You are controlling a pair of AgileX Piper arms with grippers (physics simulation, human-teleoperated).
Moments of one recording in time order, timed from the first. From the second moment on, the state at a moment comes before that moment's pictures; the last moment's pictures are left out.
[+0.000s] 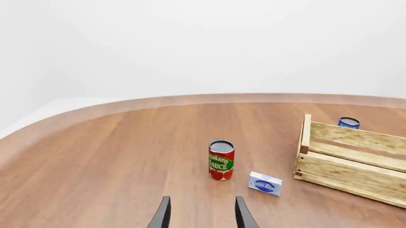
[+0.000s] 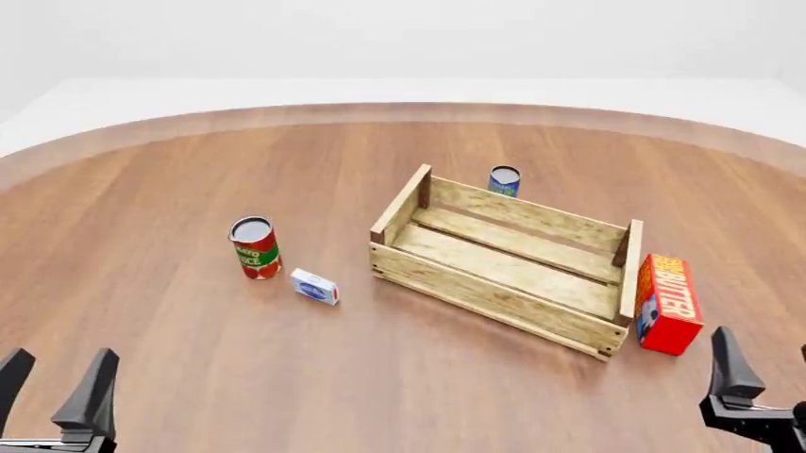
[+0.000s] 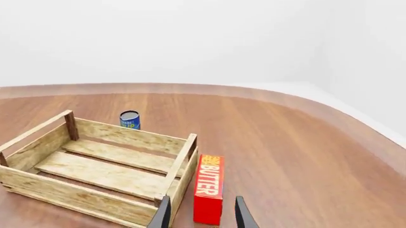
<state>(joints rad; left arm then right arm) 0.00 0.01 0.00 0.00 0.00 -0.19 0.28 -0.01 -0.21 -0.05</state>
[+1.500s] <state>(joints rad) 0.00 0.01 0.00 0.00 0.00 -0.22 1.07 0.00 -0.91 -0.01</state>
